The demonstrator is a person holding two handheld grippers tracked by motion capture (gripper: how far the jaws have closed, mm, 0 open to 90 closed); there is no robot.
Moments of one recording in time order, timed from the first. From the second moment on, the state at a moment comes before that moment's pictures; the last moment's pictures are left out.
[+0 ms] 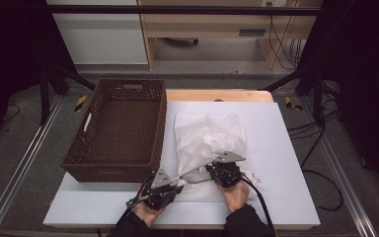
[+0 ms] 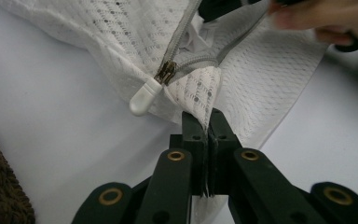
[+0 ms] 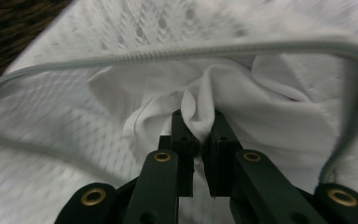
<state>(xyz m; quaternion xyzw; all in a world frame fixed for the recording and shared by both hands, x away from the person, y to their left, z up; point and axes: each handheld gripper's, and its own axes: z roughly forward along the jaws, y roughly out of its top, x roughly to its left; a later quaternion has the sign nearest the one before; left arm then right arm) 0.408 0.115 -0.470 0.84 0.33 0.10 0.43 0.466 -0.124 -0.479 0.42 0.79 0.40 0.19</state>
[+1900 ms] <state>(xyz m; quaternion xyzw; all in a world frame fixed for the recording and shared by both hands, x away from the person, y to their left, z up) 0.414 0.131 -0.463 0.81 0.36 0.09 0.44 0.400 -0.253 -0.469 0.51 0.74 0.36 0.23</state>
